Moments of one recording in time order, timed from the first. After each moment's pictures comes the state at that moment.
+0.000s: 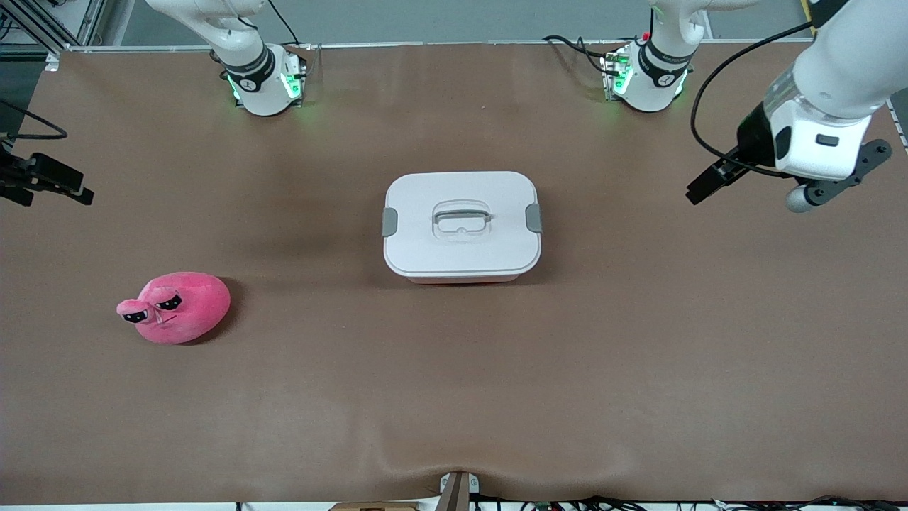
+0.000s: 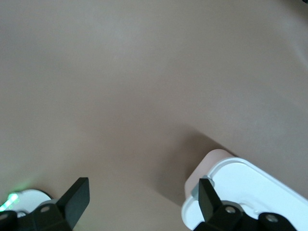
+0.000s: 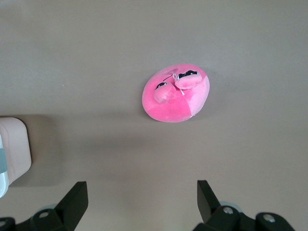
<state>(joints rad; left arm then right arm) -0.01 0.02 -0.27 -1.57 -0.03 1.57 -0.92 -0.04 0.04 -0.06 -1.53 0.05 1.54 -0.09</state>
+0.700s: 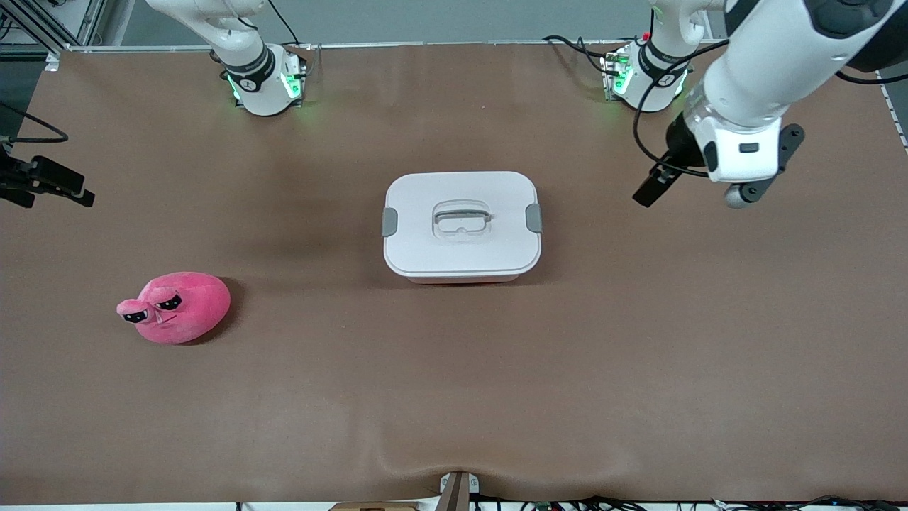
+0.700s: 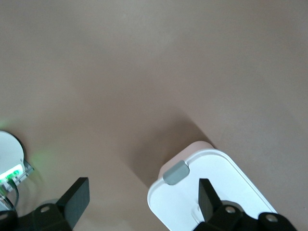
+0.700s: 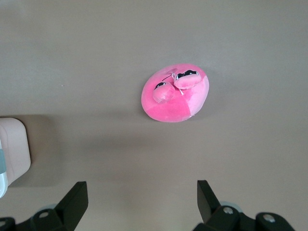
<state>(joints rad) -0.02 0.06 -0.42 -1.57 -0.03 1.57 -1.32 -0.05 0.04 -0.06 -1.53 0.05 1.54 -0.09</state>
